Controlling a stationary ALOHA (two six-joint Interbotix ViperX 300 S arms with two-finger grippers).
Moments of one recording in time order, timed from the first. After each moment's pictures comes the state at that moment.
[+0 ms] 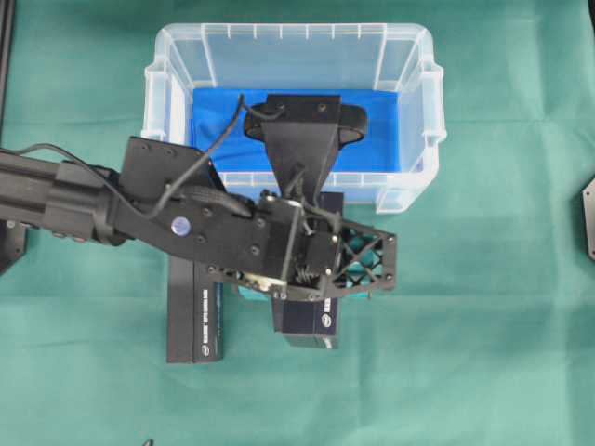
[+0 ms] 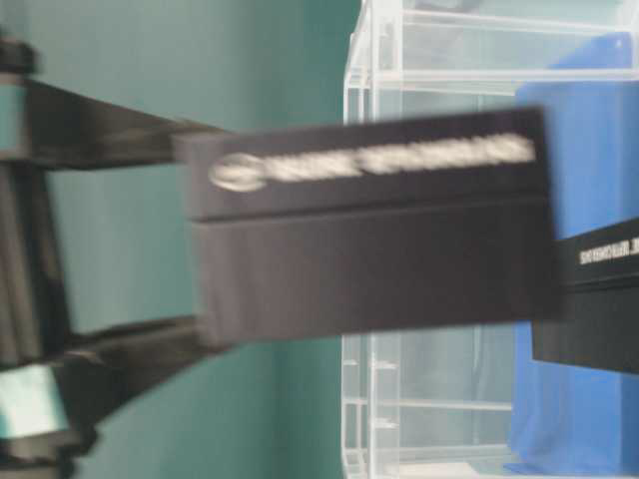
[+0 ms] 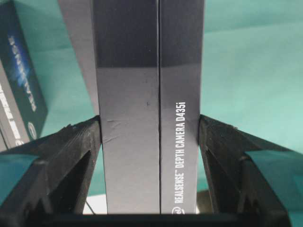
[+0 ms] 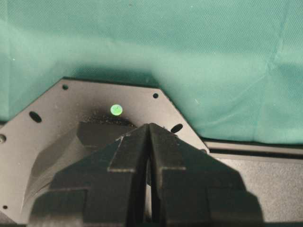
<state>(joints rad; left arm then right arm) -0.20 0.33 -0.45 0.13 1.50 -1.73 -0.01 -0.97 0.98 -0.08 1.41 0.02</state>
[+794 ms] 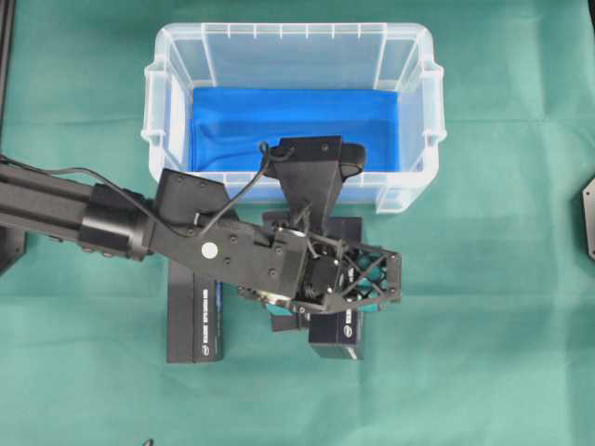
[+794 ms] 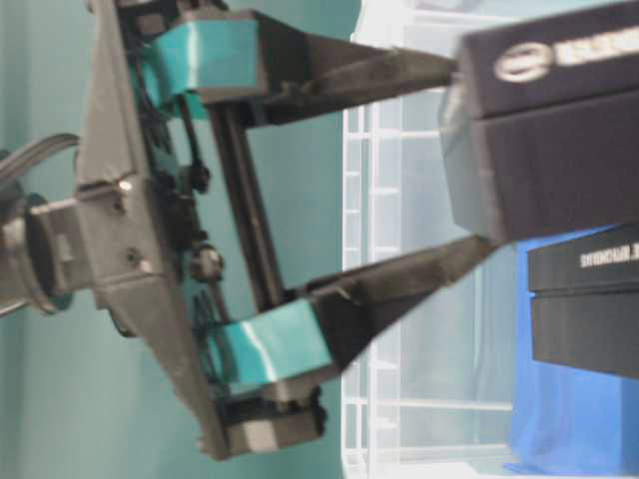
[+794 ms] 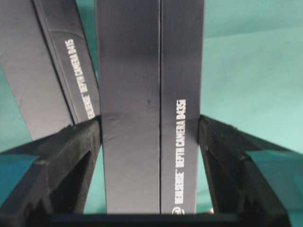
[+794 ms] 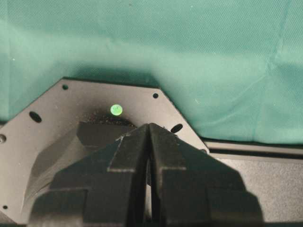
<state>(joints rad) -0.21 0.35 -0.23 0.14 1.16 -1.79 -0.01 -0.97 0.98 -0.08 1.41 0.02</state>
